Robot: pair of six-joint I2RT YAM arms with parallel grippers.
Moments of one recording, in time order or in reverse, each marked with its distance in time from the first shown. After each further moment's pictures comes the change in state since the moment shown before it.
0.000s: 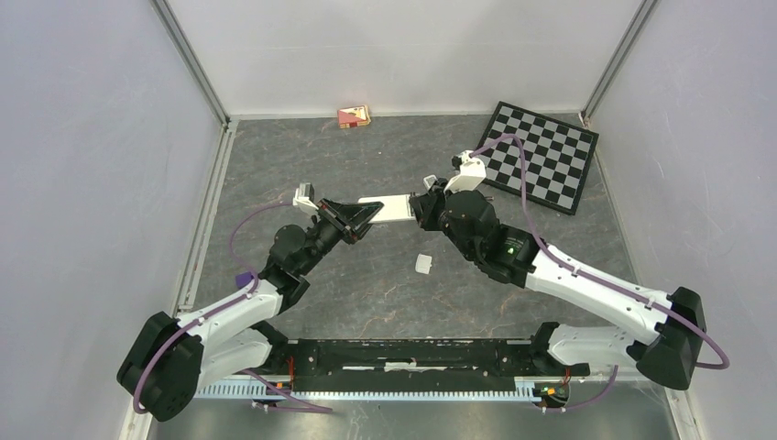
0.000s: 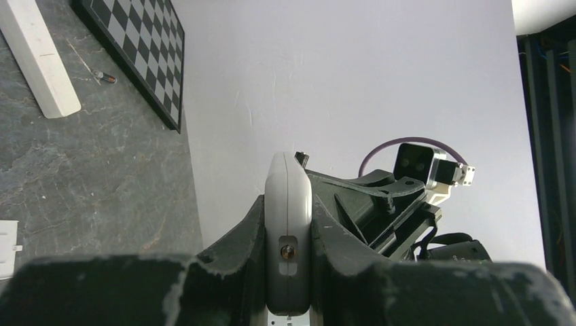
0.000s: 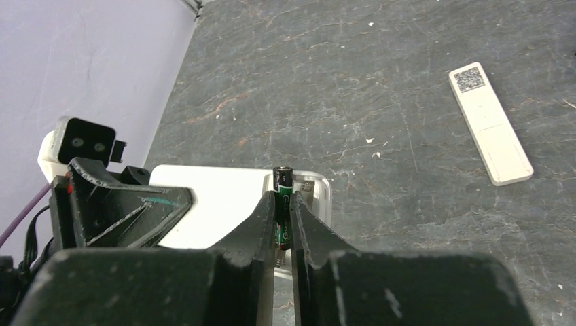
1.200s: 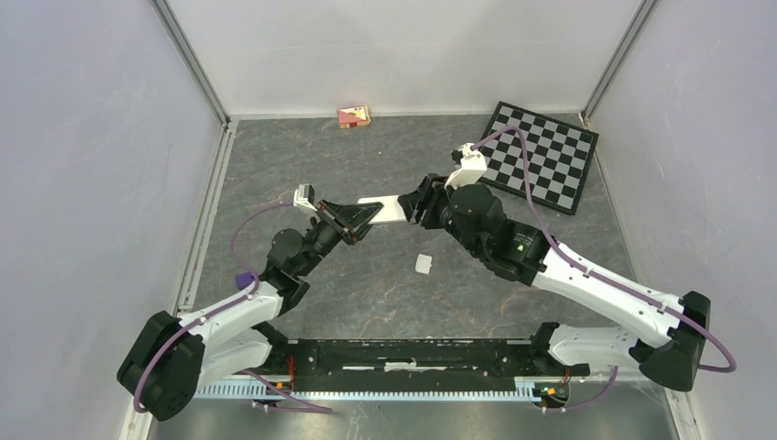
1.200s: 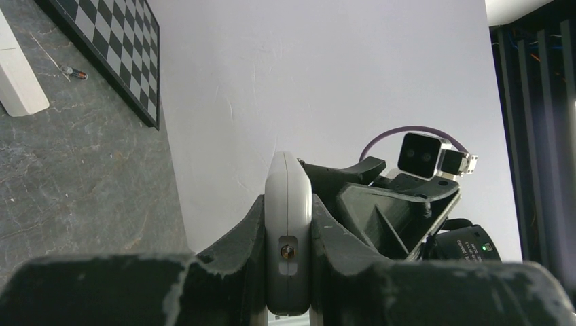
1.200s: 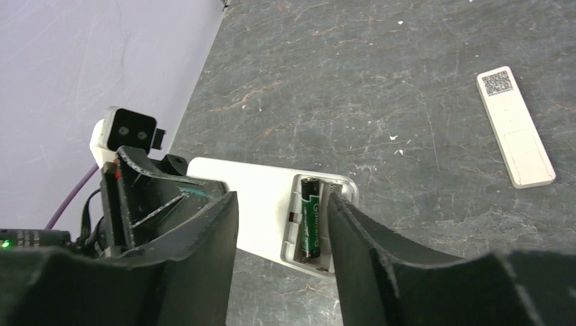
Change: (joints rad) left arm 0.000 0.000 -0.021 0.085 0.007 -0.025; right arm 0.007 -0.026 0.079 -0.083 -0.058 -0.003
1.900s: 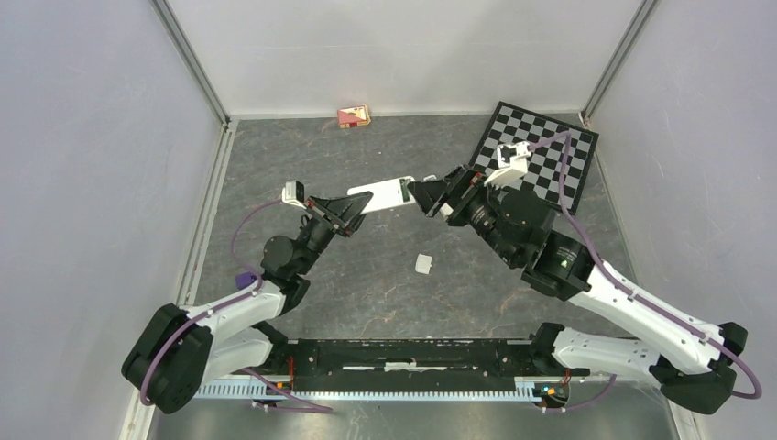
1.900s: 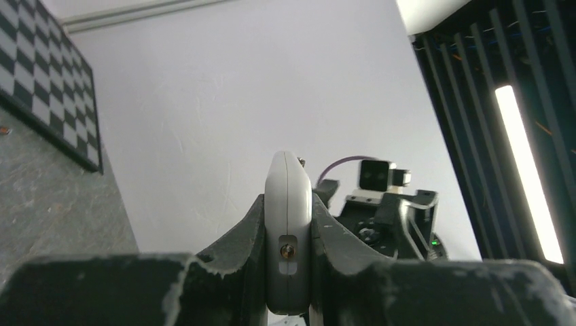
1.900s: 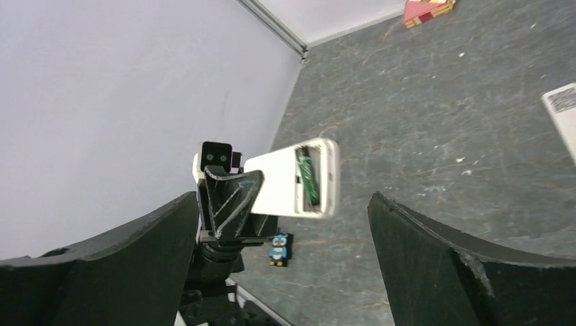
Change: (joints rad) left arm 0.016 0.053 -0.029 0.269 -0.034 -0.020; right arm -0.005 -0.178 0.024 0.002 -0.034 0.110
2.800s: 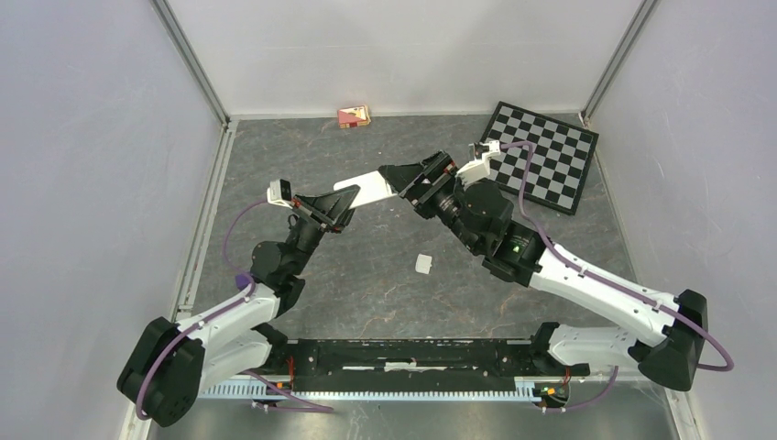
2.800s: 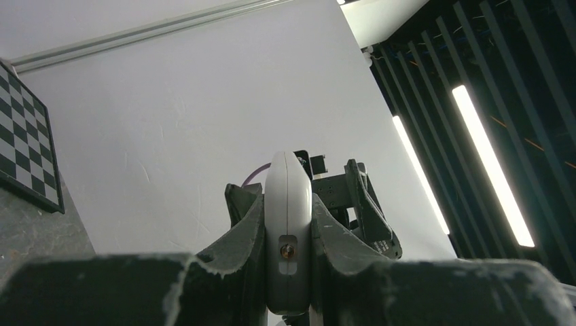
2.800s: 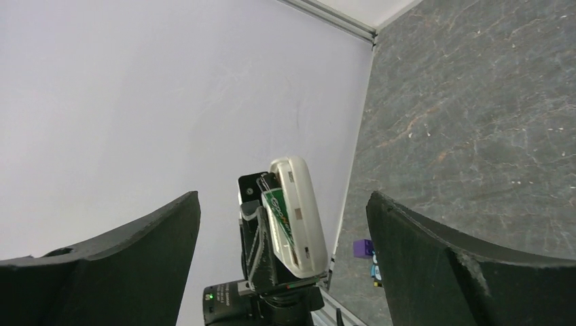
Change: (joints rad) left arm 0.034 -0.076 0.001 0.066 -0.027 -0.010; right arm 0.000 0.179 -0.063 0.317 -0.037 0.352
